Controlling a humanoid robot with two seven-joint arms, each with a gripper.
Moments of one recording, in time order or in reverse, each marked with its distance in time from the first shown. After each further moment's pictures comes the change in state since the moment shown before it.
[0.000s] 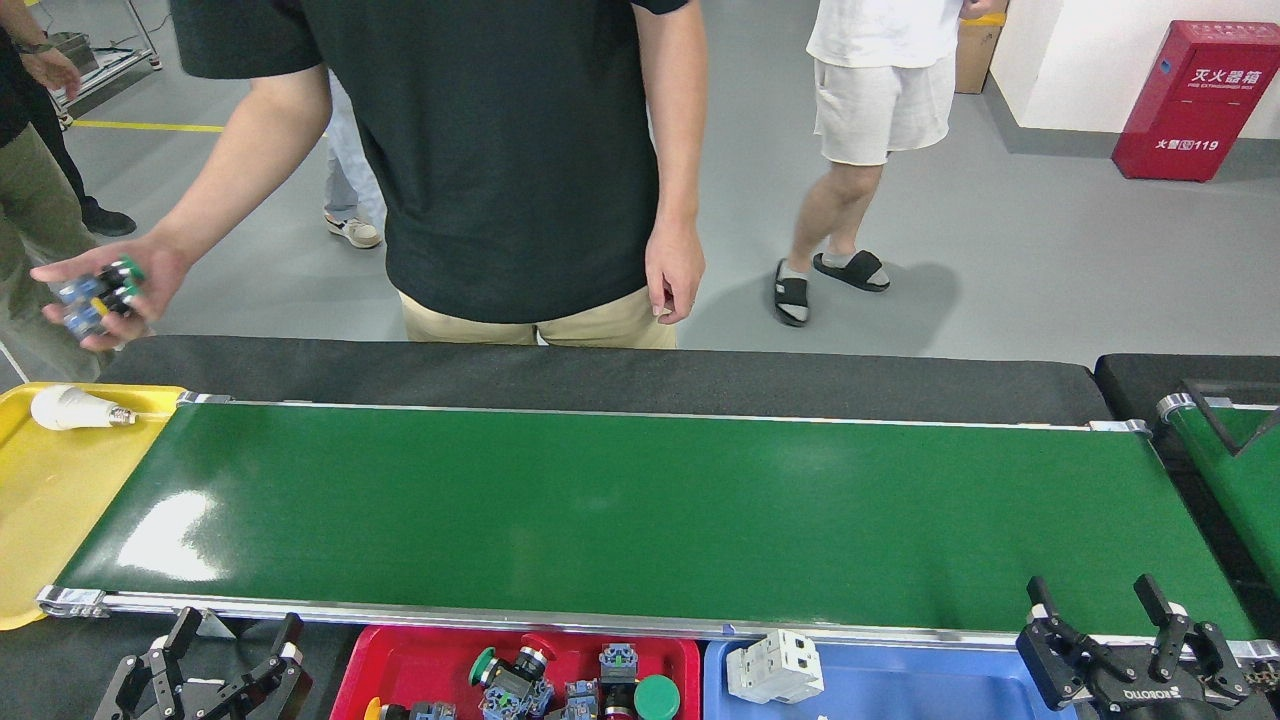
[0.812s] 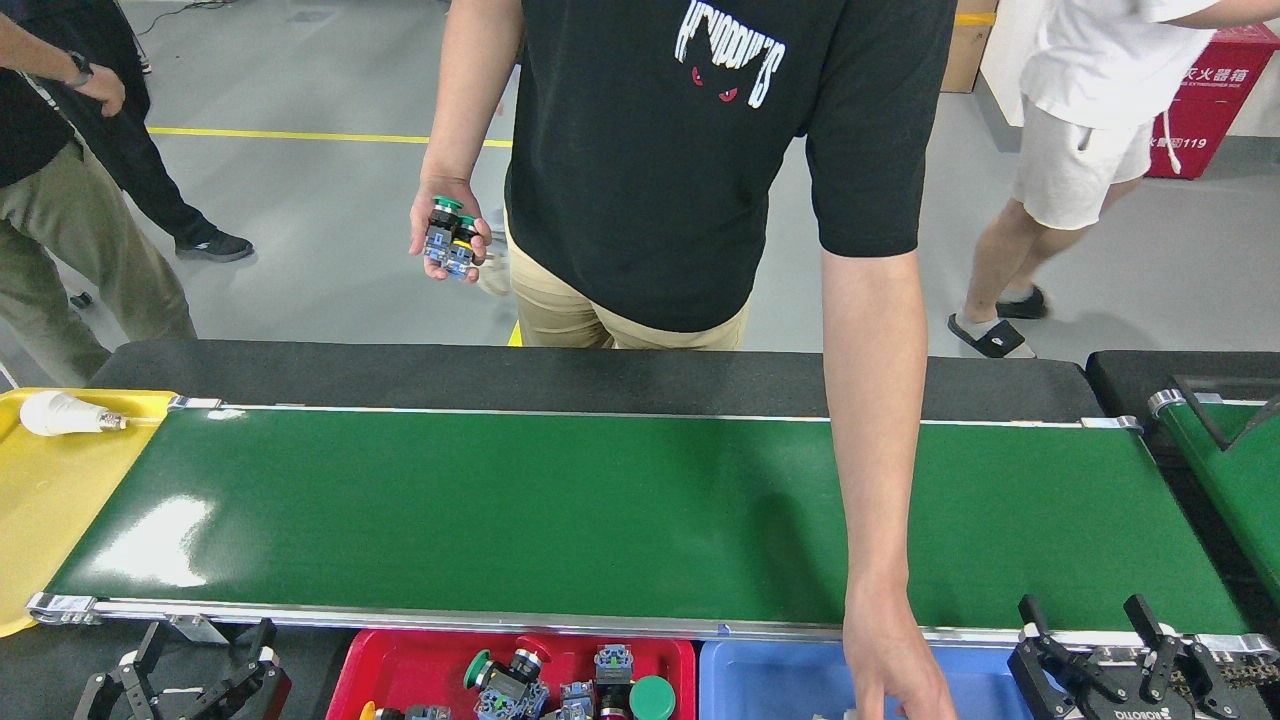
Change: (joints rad) left arm 0.004 0.001 0.010 0.030 -0.012 0.044 0.001; right arm 0.030 0.015 0.000 0.000 0.000 -0.010 -0.002
